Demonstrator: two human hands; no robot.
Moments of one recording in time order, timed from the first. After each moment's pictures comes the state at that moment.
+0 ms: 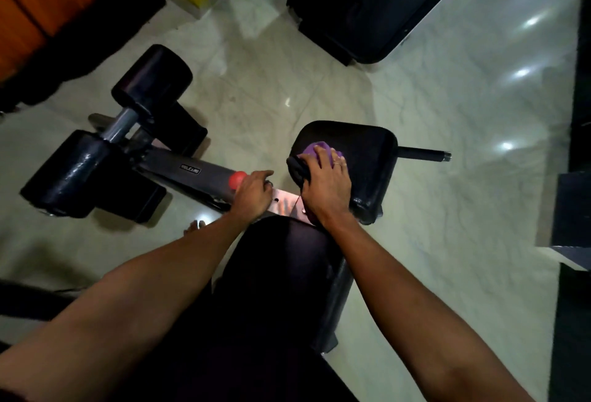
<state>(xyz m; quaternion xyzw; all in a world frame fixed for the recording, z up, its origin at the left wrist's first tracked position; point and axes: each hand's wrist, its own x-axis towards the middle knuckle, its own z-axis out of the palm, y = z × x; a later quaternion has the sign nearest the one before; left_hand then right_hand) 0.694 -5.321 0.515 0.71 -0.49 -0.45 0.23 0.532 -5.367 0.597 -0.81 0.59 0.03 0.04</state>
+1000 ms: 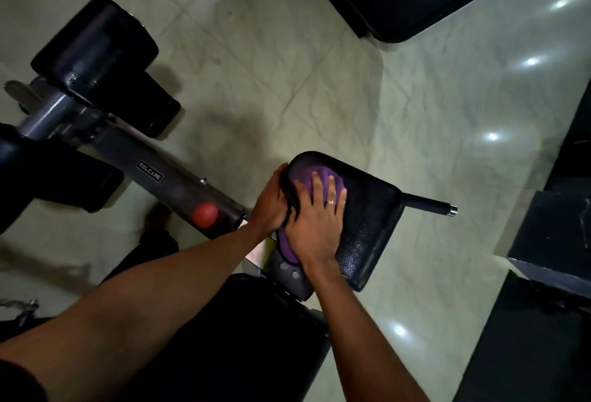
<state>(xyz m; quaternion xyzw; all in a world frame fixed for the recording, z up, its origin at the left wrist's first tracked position) 0.624 -5.444 0.454 0.64 -0.30 -0.60 0.37 0.541 -5.446 0.554 -0.79 0.60 0.12 0.05</state>
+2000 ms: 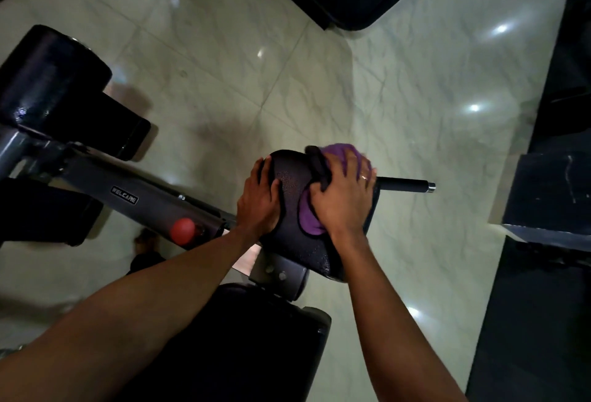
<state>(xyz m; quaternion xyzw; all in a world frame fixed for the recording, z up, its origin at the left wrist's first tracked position) 0.610 -5.466 0.478 0.71 -0.45 -0.47 0.26 0.482 -5.511 0.598 -0.69 0.71 0.11 0.02</state>
